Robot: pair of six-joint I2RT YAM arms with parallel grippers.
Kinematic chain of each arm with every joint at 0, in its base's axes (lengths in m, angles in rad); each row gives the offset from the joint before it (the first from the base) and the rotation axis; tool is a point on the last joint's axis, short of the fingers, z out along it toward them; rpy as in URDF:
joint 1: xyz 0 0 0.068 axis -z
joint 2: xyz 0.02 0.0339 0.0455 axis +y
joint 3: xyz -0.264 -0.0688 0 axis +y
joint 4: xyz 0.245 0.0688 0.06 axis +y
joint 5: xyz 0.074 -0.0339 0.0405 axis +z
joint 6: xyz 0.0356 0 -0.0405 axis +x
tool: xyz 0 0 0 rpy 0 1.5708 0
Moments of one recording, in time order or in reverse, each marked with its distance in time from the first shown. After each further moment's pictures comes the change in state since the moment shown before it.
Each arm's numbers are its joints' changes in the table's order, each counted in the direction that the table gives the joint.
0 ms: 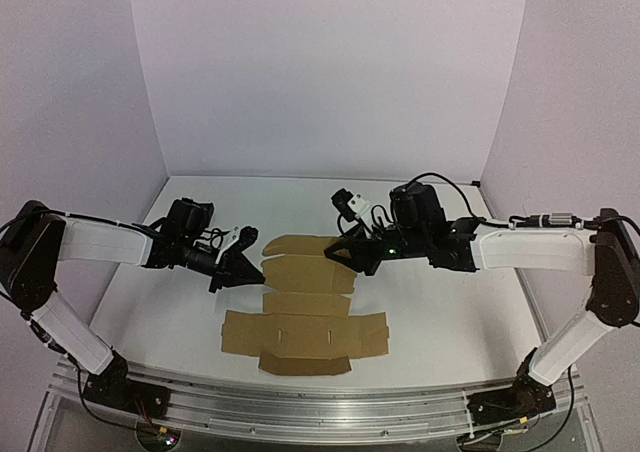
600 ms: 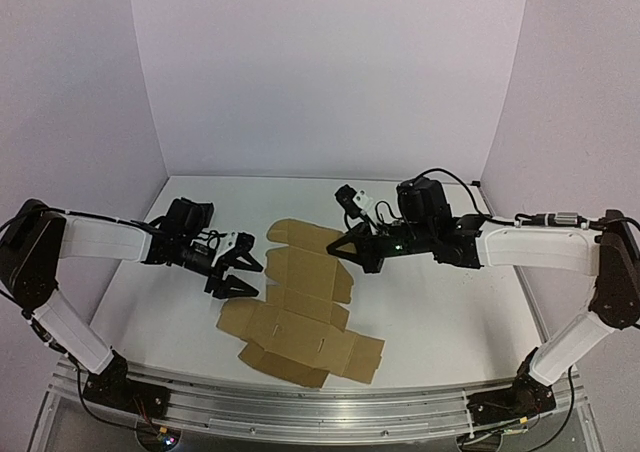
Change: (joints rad) left arm -0.031 0.007 -0.020 0.095 0.001 0.212; right arm 0.026 -0.022 0.000 -0.003 0.135 -0.001
